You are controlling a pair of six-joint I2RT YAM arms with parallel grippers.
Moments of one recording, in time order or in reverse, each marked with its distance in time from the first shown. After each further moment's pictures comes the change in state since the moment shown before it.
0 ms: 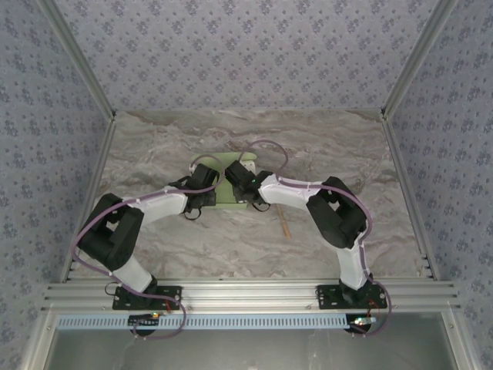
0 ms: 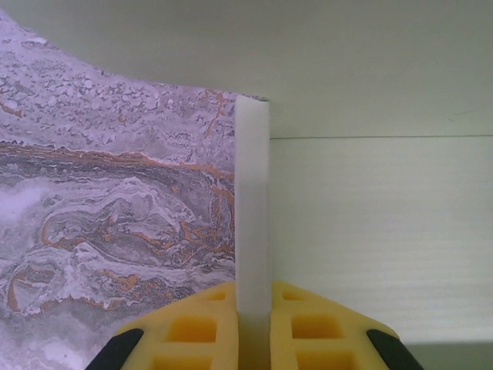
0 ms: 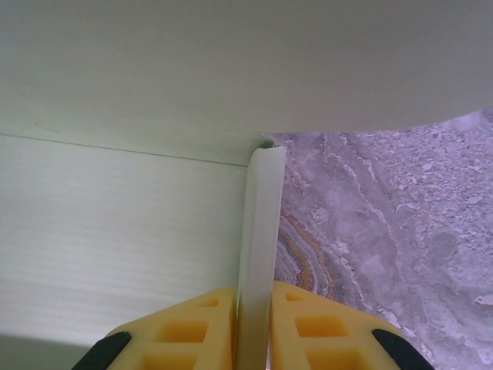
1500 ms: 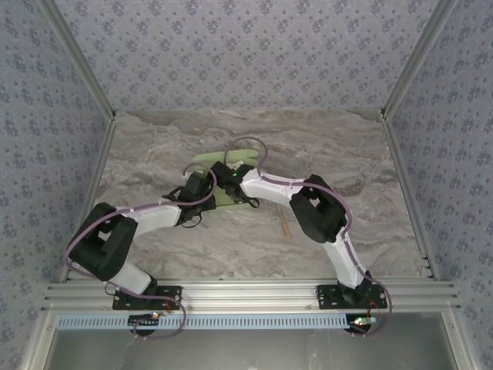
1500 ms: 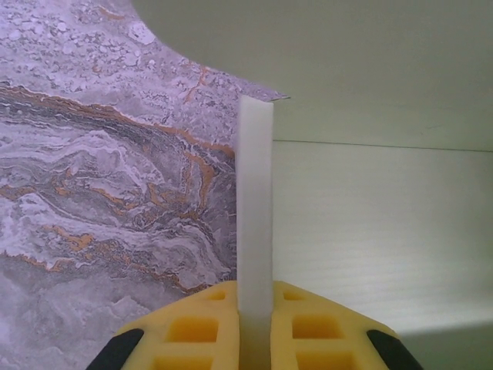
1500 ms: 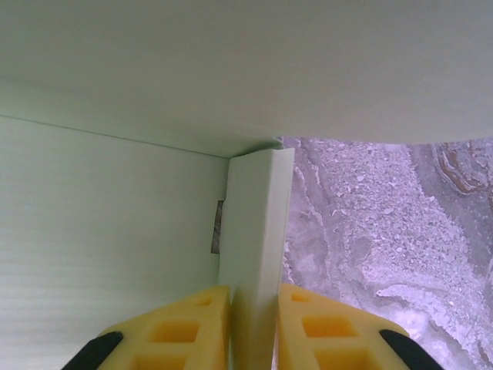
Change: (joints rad) left arm 0.001 -0.088 -0.166 0.207 0.075 -0.156; right arm 0.042 0.168 0.280 -0.360 0.198 -0.122
